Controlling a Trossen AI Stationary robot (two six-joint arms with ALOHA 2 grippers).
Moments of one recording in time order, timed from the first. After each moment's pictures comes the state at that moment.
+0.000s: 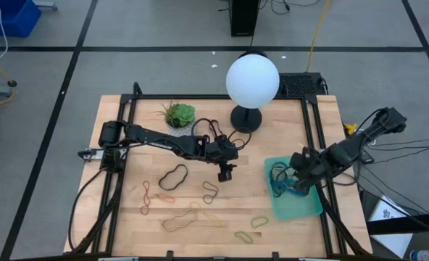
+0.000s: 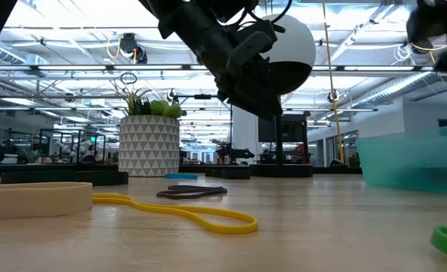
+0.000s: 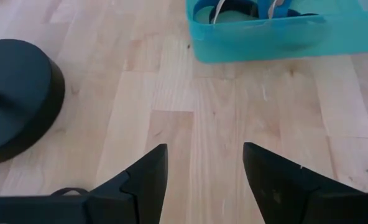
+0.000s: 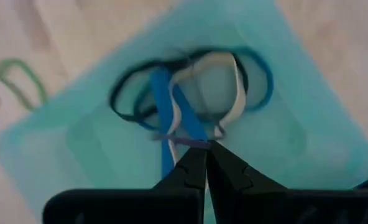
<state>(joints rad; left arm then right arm) -0.03 1.94 1.40 -0.23 -0.08 -0.05 0.57 0.90 0.74 -1.17 0.18 1.02</state>
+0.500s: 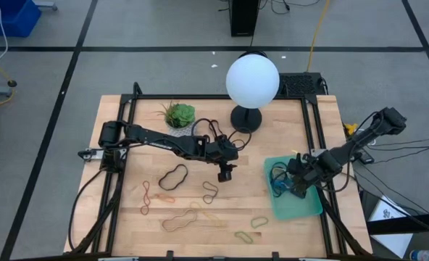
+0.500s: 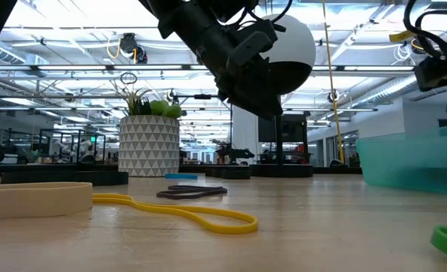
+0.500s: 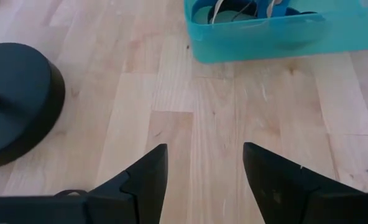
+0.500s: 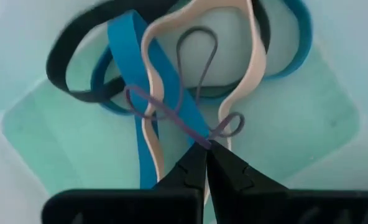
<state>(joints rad) -0.03 1.94 1.40 -0.23 -0.08 -0.03 0.57 0.92 0.51 -0.97 0.10 1.05</state>
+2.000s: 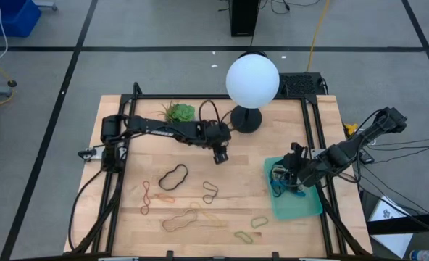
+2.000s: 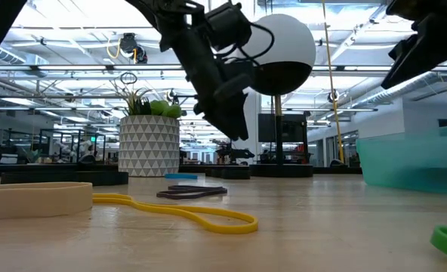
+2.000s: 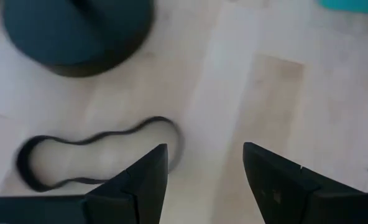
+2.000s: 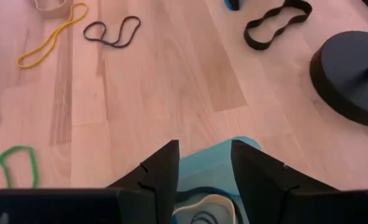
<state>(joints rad) 0.12 1.94 1.40 -0.42 -0.13 -0.14 0.56 0.84 0.61 -0.71 0.53 0.61</state>
